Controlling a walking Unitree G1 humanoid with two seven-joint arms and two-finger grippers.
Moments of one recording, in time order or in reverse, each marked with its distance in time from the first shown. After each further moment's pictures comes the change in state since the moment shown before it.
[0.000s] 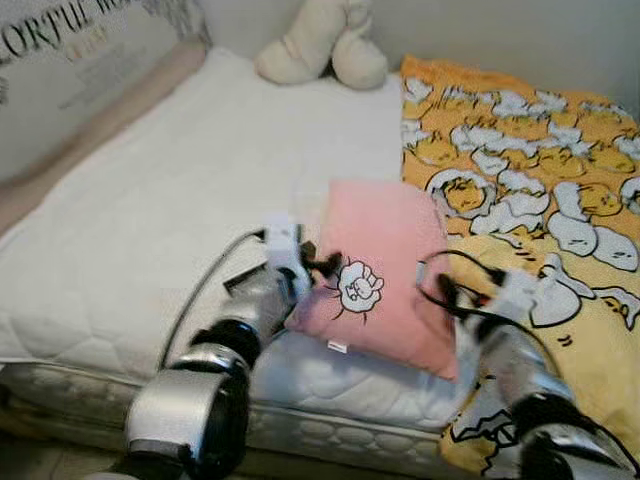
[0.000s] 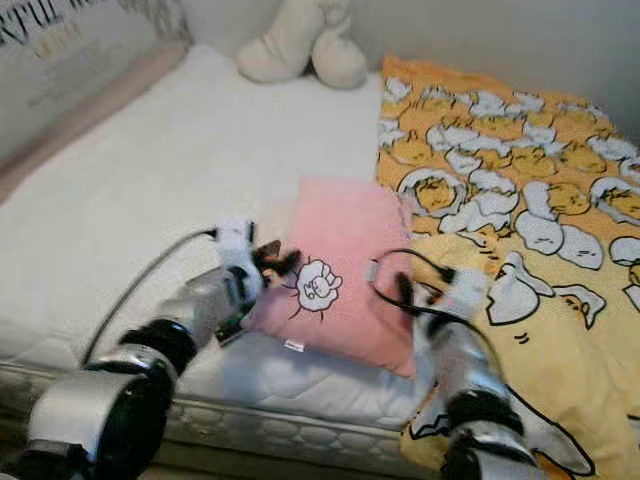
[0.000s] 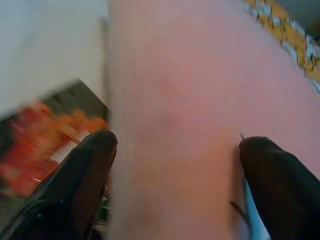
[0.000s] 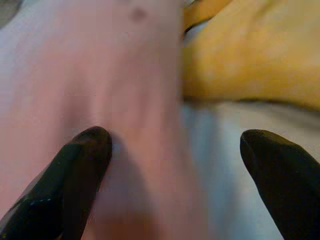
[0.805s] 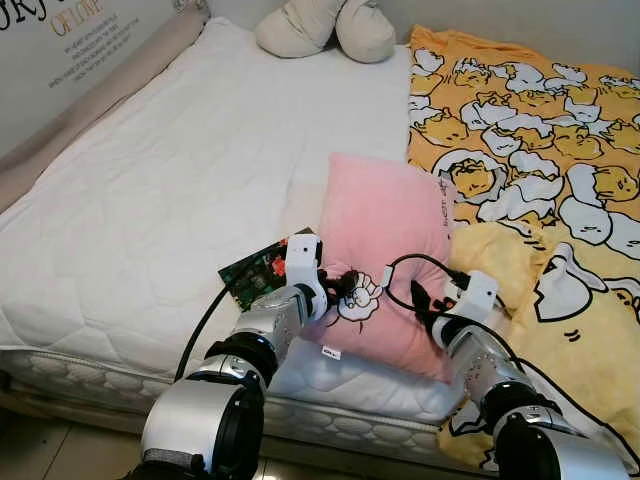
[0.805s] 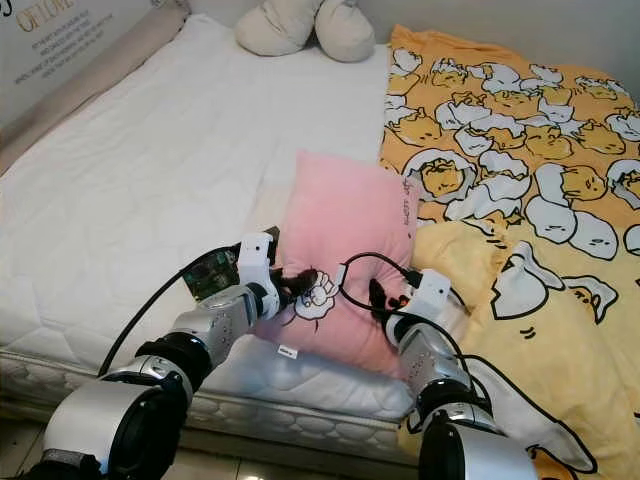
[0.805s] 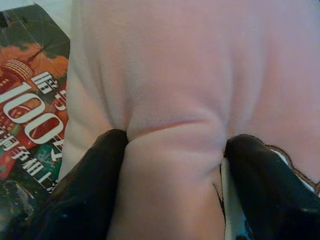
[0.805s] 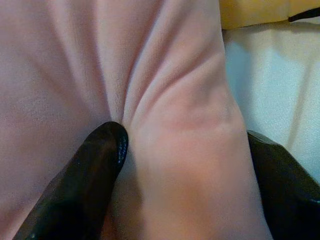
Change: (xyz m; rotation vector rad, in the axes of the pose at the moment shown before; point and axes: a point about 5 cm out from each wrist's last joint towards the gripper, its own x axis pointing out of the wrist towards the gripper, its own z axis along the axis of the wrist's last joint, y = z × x) left arm 0.003 -0.013 -0.018 -0.037 0.051 -0.035; right arm 0.007 0.018 -0.027 0.004 0.087 0.013
